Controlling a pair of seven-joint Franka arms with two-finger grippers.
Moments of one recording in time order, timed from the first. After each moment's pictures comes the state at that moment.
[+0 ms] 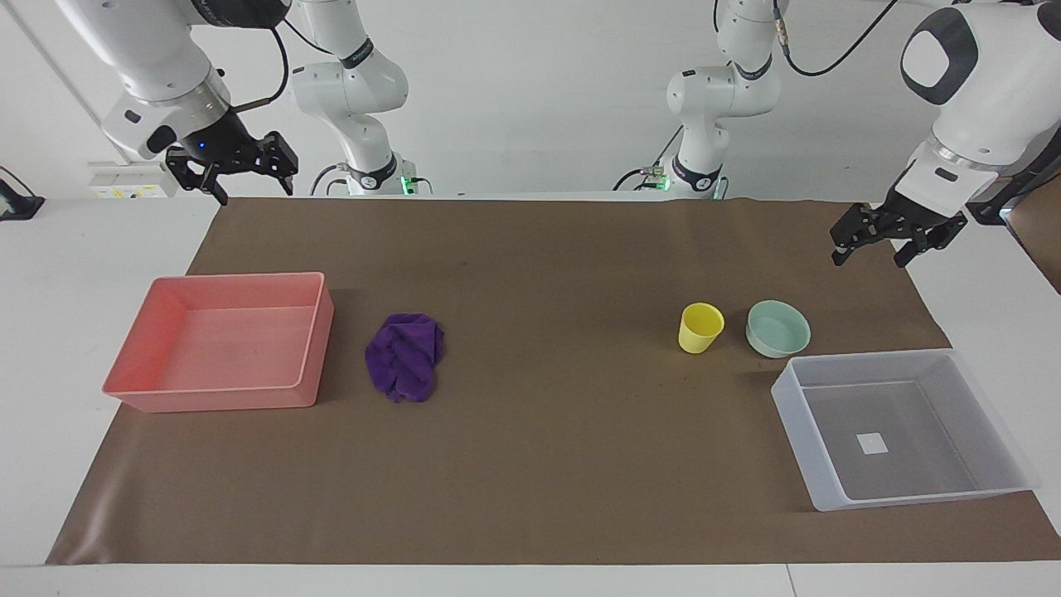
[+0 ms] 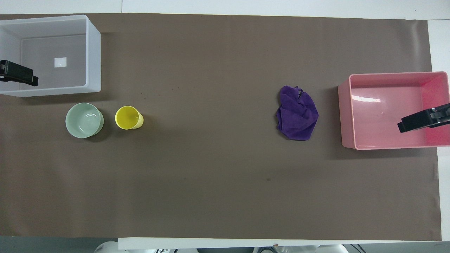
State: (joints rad) left arm -0.04 0.05 -0.01 -1.57 -0.01 1.64 0.10; right arm 0.09 -0.12 -0.12 -1.68 -0.01 1.41 -0.20
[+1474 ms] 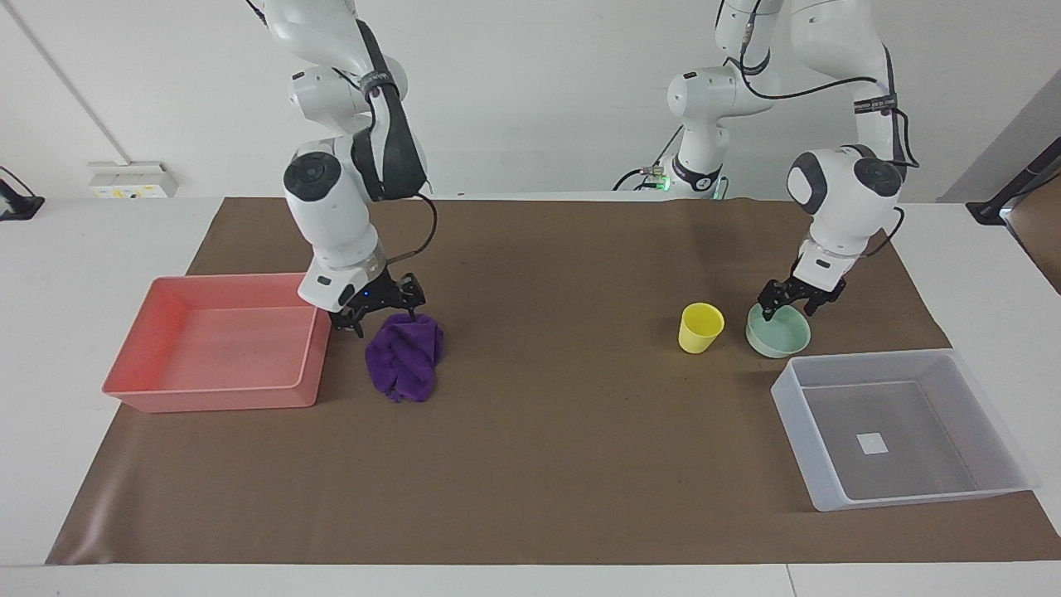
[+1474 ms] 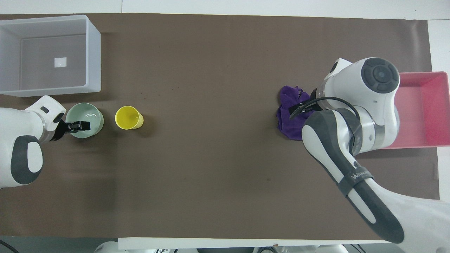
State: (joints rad) left arm 0.02 -0.03 -0.02 -2.45 -0.01 2.51 0.00; right arm 0.33 0.15 -0.11 -2.09 0.07 2.25 -0.13
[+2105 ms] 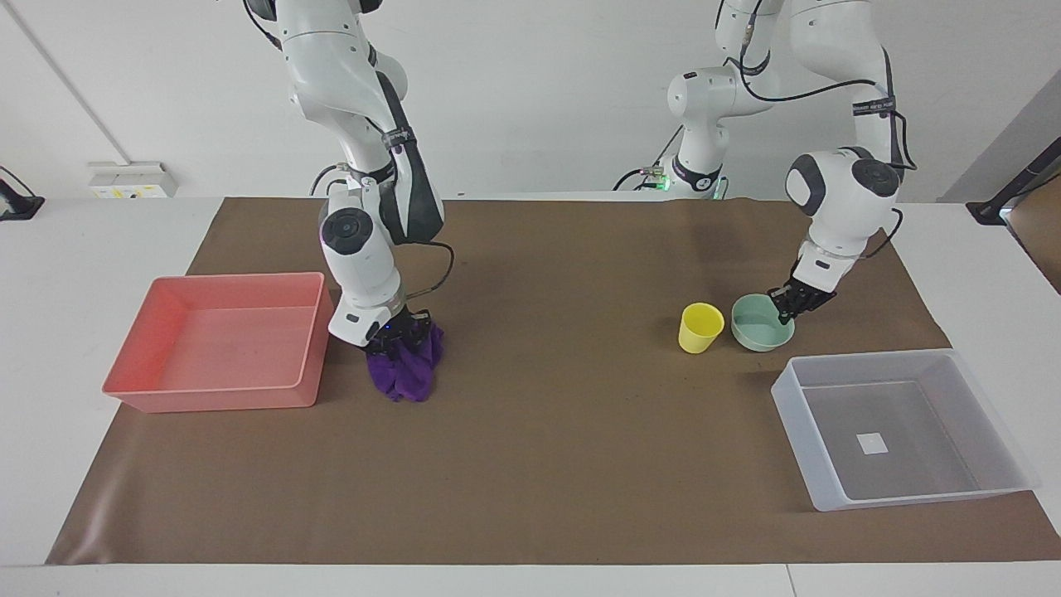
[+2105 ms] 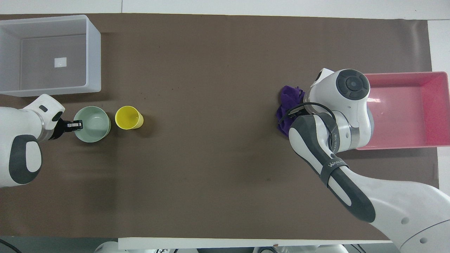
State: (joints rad) left arm 0.02 -0.06 -0.02 -2.42 -0.01 2.45 0.00; right arm 0.34 0.23 -0.11 -2.11 0.07 2.35 -0.13
